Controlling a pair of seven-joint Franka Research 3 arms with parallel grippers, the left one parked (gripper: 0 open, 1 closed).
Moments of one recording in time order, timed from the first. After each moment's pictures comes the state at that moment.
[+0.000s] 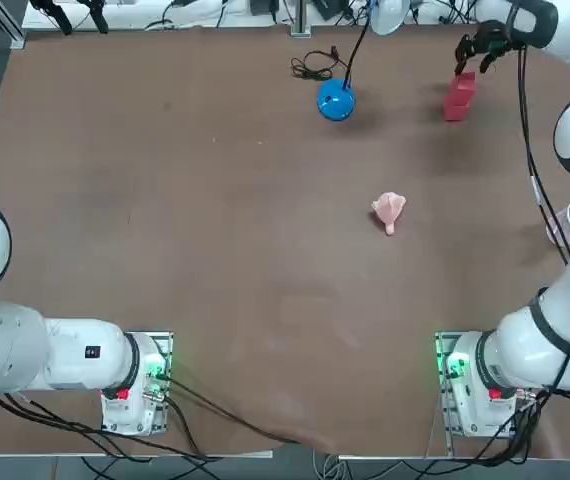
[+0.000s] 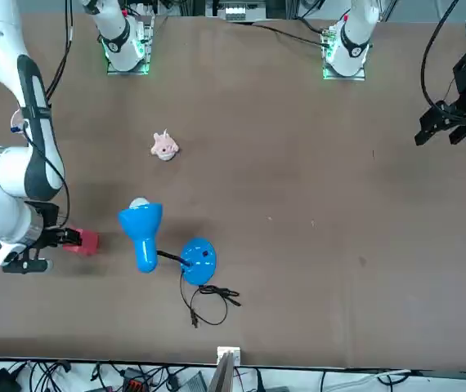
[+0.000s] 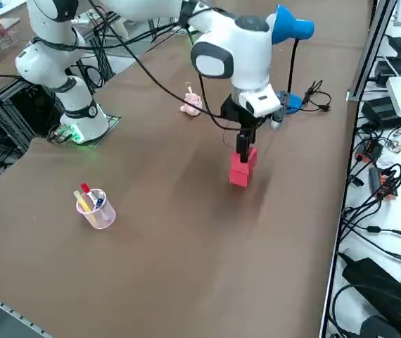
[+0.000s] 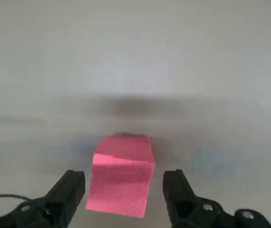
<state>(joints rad) -0.08 0.59 0.02 -1.49 -0.05 2.11 -0.06</state>
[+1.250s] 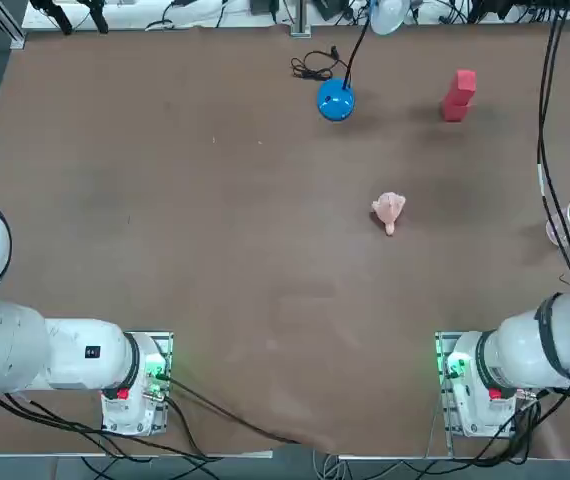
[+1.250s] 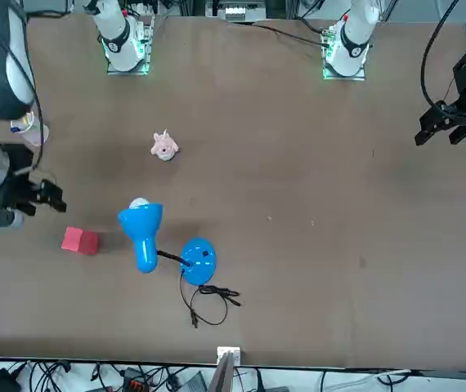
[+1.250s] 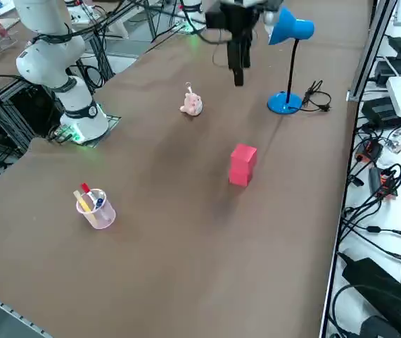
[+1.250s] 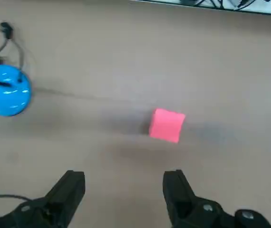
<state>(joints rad) -0.02 0.25 0.06 -1.48 0.00 1.81 -0.06</state>
